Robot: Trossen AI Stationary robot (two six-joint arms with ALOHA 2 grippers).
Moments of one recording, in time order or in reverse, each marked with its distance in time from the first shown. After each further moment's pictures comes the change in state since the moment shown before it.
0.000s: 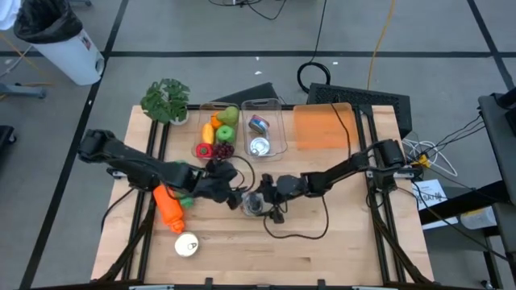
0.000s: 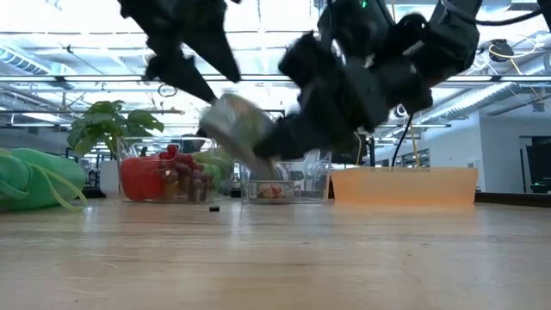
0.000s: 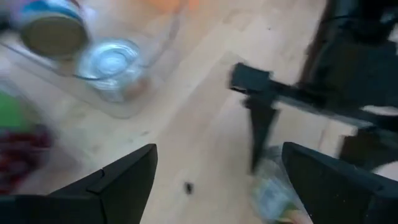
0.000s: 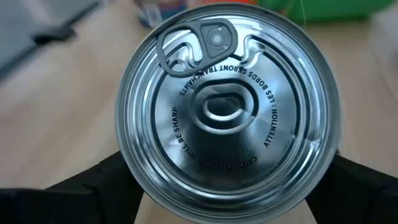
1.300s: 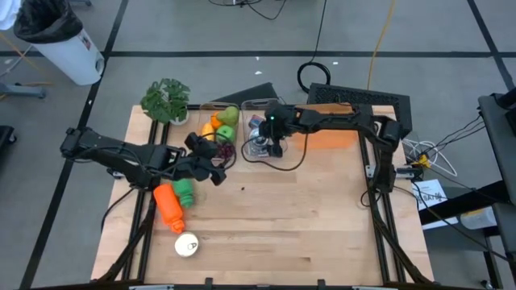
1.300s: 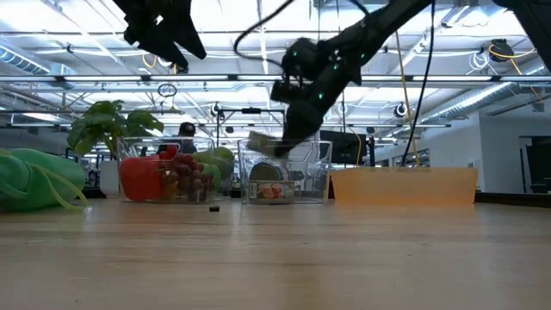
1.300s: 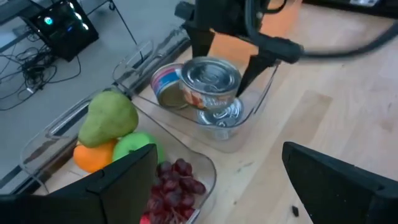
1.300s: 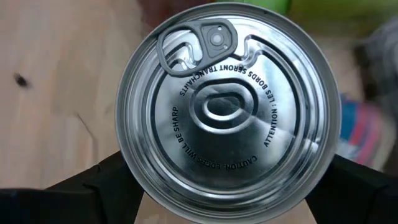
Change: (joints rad) left arm 0.081 -0.278 -0.008 -0.219 -0.229 0.217; right arm -0.554 -0.052 0.473 -0.923 -0.078 -0.366
